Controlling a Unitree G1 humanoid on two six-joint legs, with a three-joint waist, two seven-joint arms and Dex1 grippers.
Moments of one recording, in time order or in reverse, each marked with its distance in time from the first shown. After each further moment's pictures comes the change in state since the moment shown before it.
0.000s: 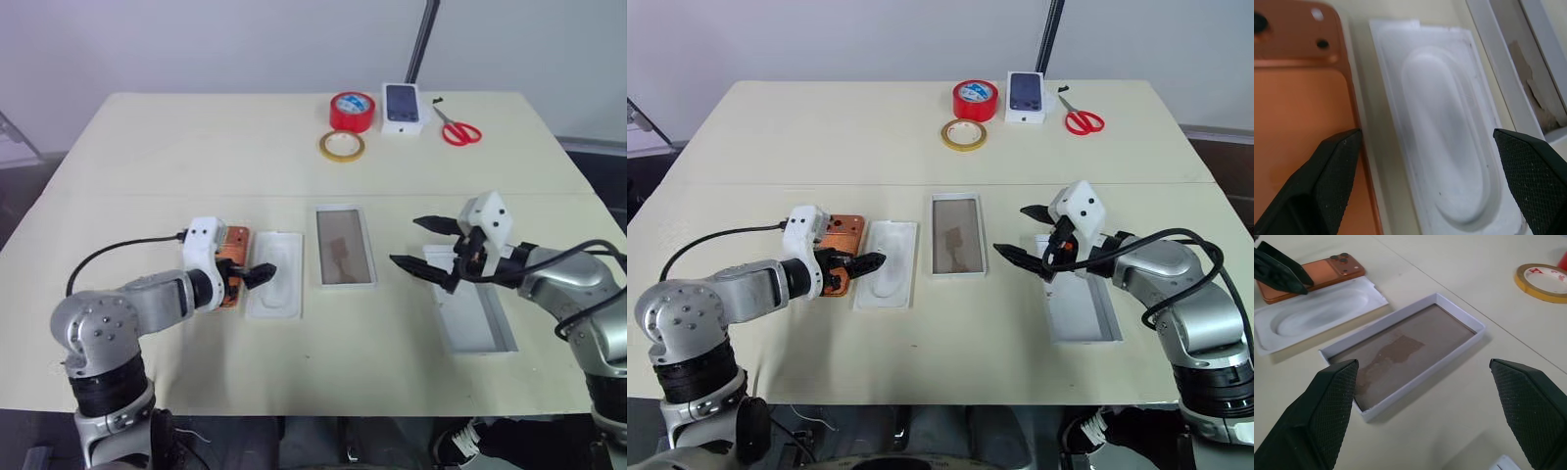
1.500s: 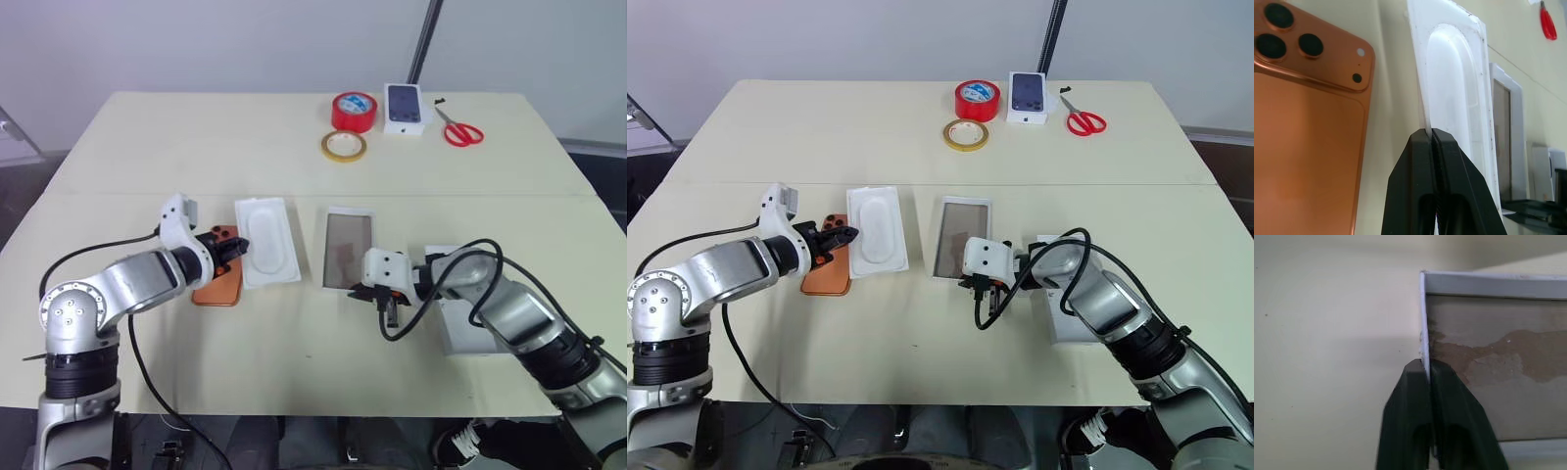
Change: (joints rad) left arm 0.011 0.269 -0.156 0.256 -0.867 -0.572 0.648; right arm -0.236 0.028 0.562 0.113 -0.410 -0.126 0.210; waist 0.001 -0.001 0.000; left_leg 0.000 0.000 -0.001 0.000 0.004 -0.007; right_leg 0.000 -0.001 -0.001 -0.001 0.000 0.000
